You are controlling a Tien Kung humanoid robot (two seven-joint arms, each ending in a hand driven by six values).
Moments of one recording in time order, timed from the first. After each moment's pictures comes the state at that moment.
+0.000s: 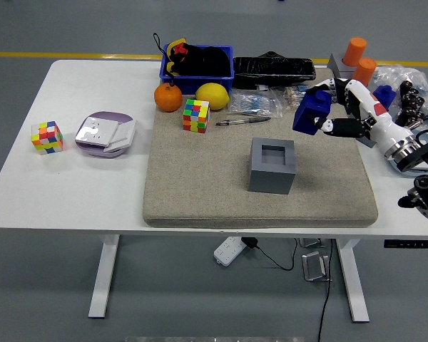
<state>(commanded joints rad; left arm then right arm) -0.12 0.19 -0.43 -0.25 0.35 -0.10 0.11 0.52 -0.22 1.19 1.03 -1.44 0.14 0.34</state>
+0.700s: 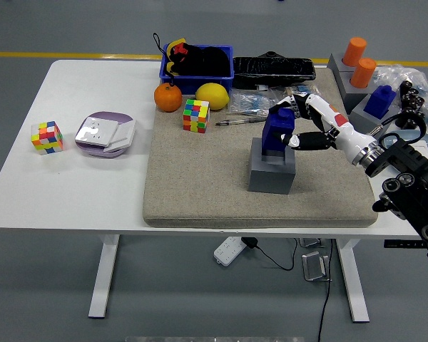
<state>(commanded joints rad) -0.12 0.19 -0.42 -0.25 0.34 -0.10 0.11 0.58 -0.19 1.04 0.94 -1.43 0.14 0.36</state>
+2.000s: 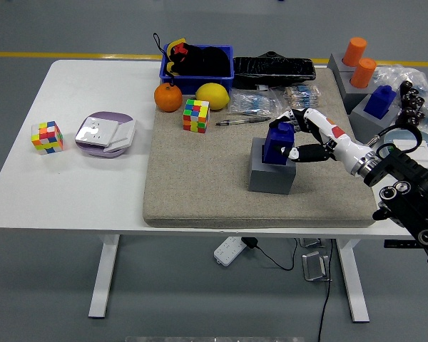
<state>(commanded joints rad) -0.12 0.19 -0.42 -0.25 0.34 -0.10 0.11 0.58 -0.18 1.01 0.89 -1.43 0.14 0.36</state>
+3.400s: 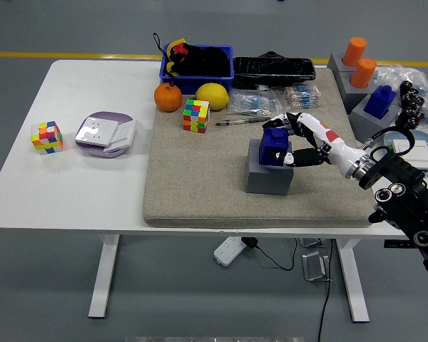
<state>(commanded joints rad) -0.12 0.19 -0.42 -0.25 0.34 -0.10 0.11 0.58 -0.17 0.99 0.88 -1.42 0.15 0.37</state>
